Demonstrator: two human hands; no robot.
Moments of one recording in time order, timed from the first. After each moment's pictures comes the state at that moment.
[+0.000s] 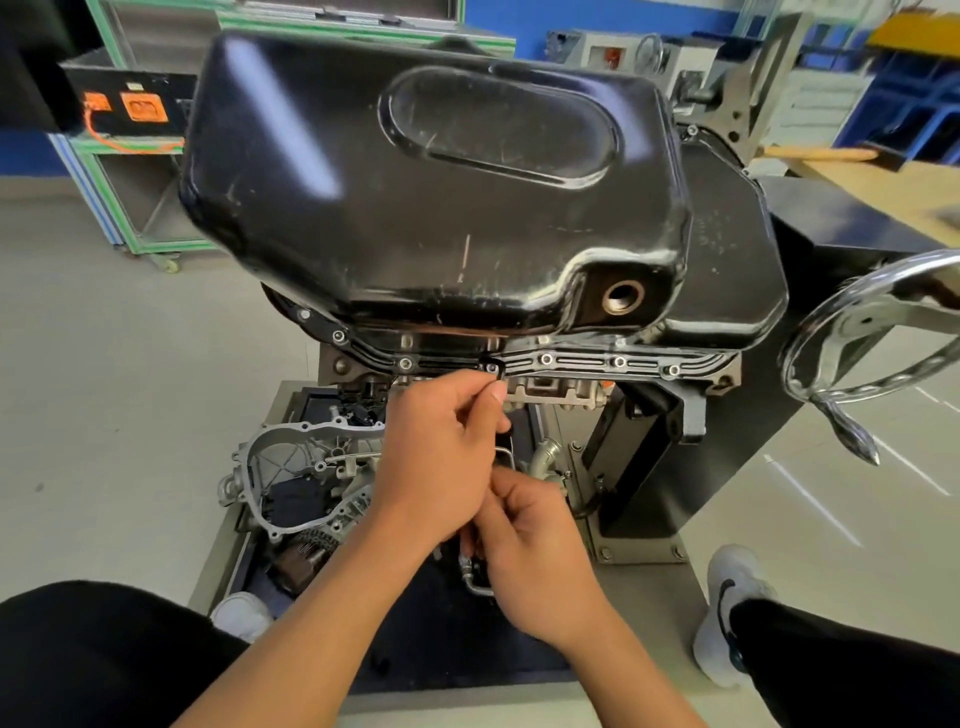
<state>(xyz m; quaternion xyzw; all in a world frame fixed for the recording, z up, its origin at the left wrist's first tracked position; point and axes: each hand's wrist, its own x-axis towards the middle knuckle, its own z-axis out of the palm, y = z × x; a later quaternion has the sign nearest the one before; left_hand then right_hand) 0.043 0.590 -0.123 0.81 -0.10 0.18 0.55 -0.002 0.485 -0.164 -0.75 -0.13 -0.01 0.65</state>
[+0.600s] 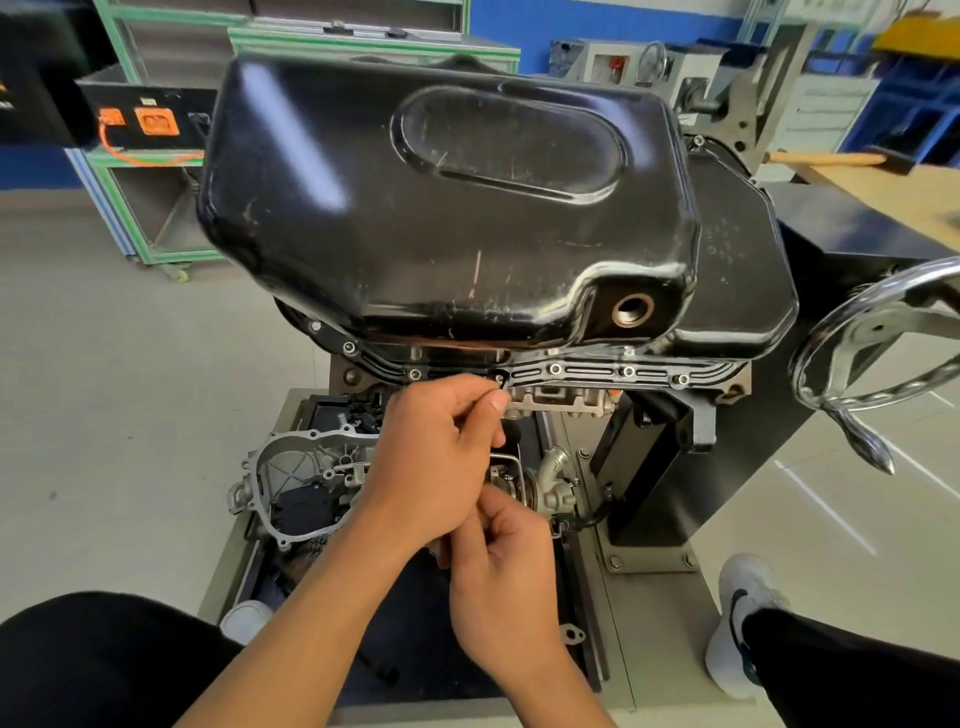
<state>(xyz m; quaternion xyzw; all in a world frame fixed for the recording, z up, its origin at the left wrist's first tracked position) 0.044 0.605 -0.111 0.83 -0.13 0.16 0.52 -0.013 0.524 -0.169 -0.72 -0.08 -0.12 0.68</state>
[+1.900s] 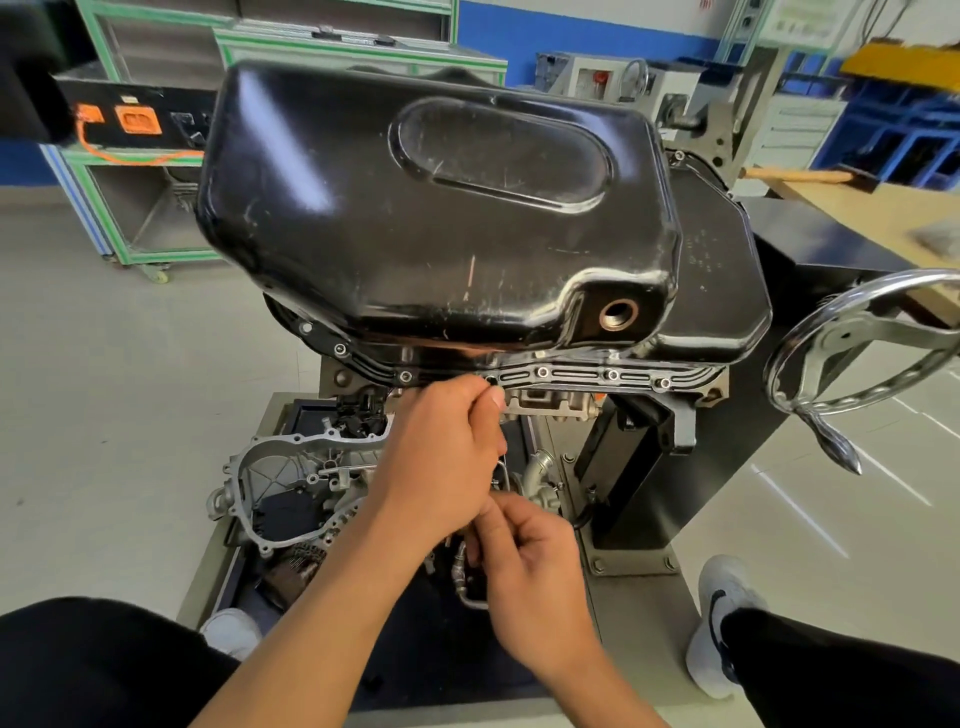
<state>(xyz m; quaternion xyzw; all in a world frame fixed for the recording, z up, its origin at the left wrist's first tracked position) 0.046 0.595 -0.110 0.88 -0.12 0.17 0.43 -0.010 0.490 -0.183 -0.75 -0.08 -0.10 0.64</state>
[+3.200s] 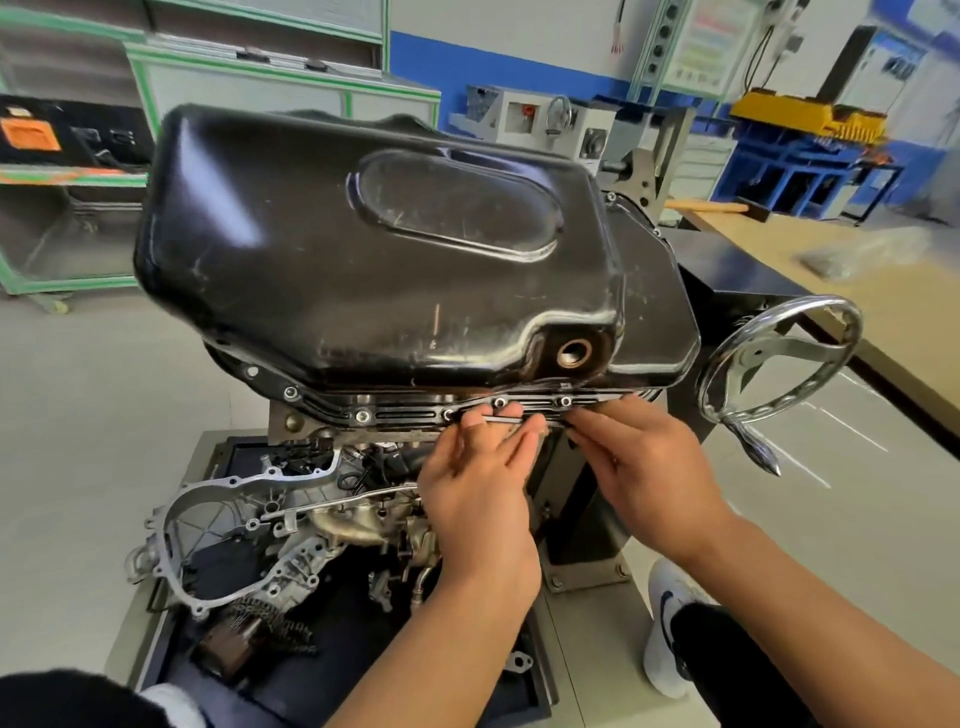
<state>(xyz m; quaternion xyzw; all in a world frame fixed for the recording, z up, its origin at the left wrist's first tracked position) 0.028 0.521 -0.092 0.27 0.16 0.02 0.95 0.043 0.368 -0.104 -0.92 -0.22 -0.33 0.10</state>
